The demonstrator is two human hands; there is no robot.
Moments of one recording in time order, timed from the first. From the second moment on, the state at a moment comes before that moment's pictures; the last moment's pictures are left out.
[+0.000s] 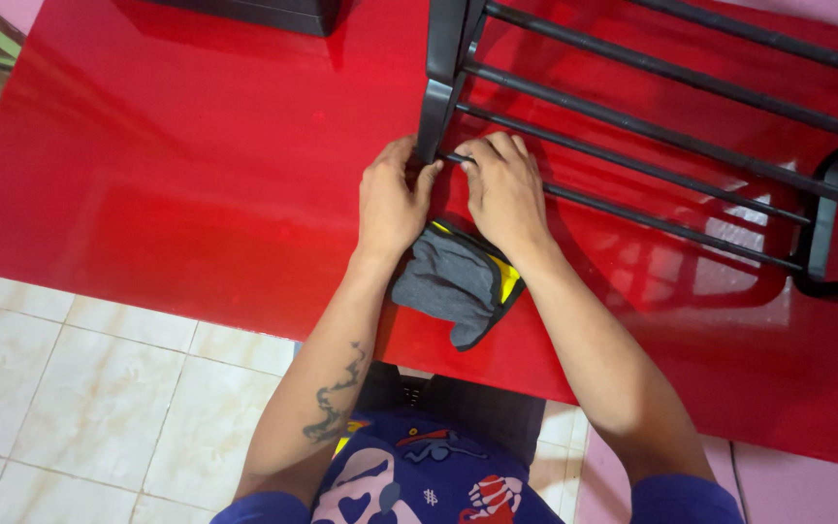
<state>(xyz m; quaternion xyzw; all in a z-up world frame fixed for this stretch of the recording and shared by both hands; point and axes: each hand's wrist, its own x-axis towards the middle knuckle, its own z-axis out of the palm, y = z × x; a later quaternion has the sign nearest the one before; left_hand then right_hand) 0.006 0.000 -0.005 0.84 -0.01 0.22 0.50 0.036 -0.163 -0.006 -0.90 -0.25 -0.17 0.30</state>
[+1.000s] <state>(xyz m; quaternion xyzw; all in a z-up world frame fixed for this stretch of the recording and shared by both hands) 0.057 0.048 -0.030 0.69 -0.06 -0.04 0.72 0.075 -0.182 0.007 -0.91 -0.23 -0.21 0.28</state>
